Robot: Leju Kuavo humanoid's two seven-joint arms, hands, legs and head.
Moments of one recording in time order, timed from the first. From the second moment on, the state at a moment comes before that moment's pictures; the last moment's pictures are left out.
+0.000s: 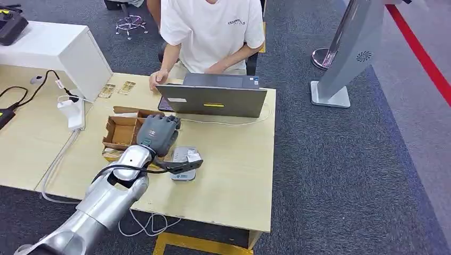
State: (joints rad) left arm -0.61 0.11 -0.46 -1.04 -1.29 0.19 0.06; right arm -0.10 0.04 0.90 -0.14 -0.81 -0.22 -0.06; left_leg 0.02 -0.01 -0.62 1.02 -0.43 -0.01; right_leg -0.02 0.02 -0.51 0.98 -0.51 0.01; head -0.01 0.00
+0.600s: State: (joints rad) left arm -0.64 0.10 -0.52 -0.91 -1.22 0.03 0.08; right arm -0.10 0.04 0.92 -0.14 -0.83 -0.22 -0.05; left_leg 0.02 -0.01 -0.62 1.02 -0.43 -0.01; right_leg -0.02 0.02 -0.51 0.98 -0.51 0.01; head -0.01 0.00
